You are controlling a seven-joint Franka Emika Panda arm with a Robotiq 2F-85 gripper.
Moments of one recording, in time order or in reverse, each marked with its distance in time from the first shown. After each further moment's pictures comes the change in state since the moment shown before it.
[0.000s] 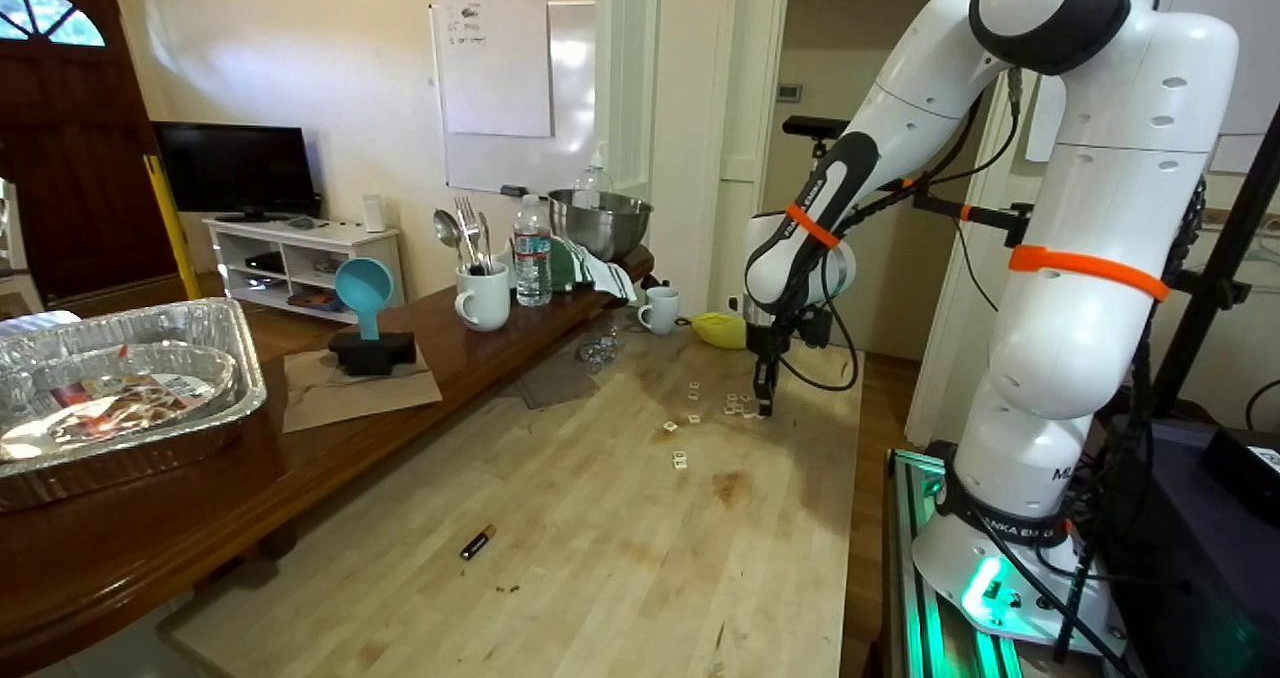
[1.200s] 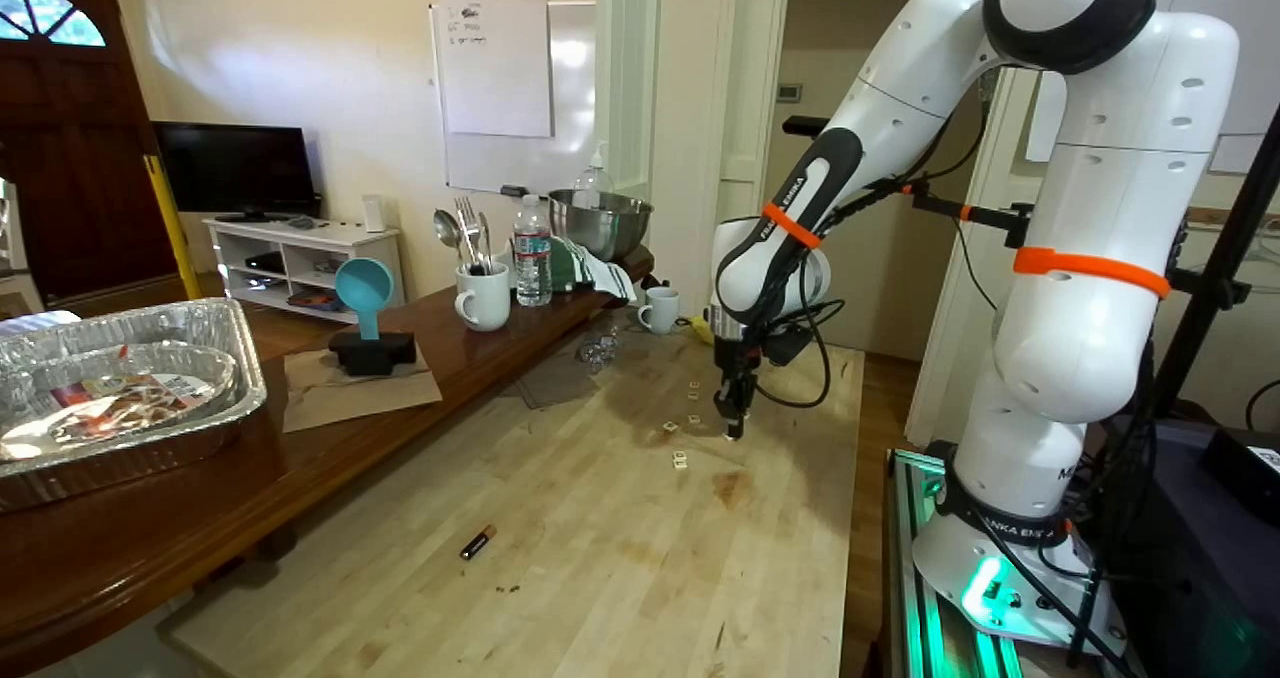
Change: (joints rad) arm 0.116 -0.002 0.115 0.001 0.164 -0.025 0.267
